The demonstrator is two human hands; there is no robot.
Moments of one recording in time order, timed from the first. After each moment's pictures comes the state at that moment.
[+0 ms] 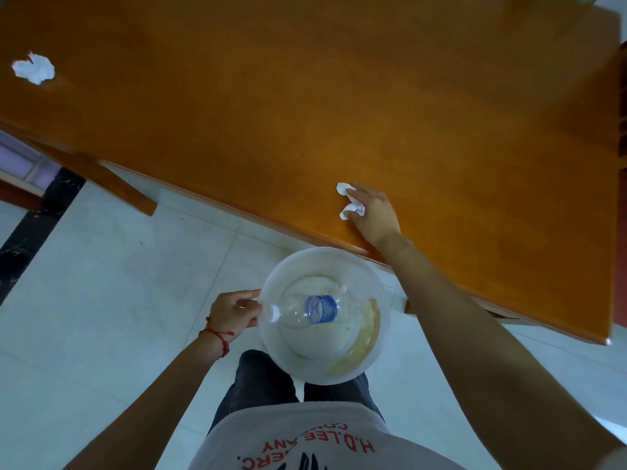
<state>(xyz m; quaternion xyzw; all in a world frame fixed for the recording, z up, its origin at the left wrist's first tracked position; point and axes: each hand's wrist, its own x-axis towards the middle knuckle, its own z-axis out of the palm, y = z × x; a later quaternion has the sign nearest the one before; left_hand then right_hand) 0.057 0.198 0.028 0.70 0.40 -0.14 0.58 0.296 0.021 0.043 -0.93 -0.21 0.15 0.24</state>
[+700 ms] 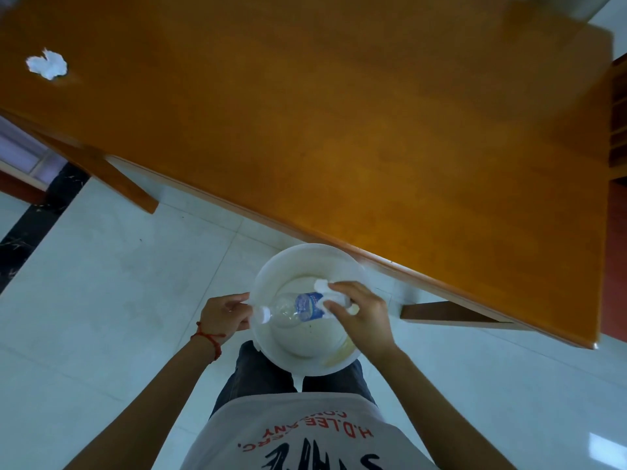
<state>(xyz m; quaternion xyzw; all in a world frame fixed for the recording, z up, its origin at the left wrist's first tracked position) 0.040 0.192 0.027 0.70 0.44 -0.12 0.56 0.134 -0.032 0.063 -0.87 -0.17 0.21 0.42</state>
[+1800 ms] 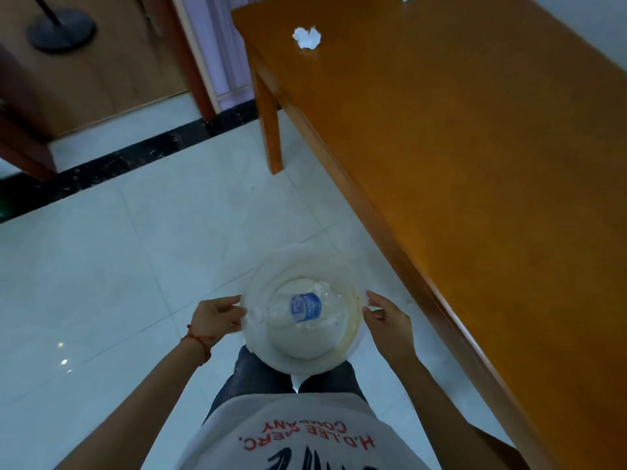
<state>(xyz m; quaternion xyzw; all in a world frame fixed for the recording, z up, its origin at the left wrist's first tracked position) -0.116 0.220 0.027 0.44 0.65 0.10 0.60 0.129 0.069 0.050 -0.84 -0.26 0.36 0.32</state>
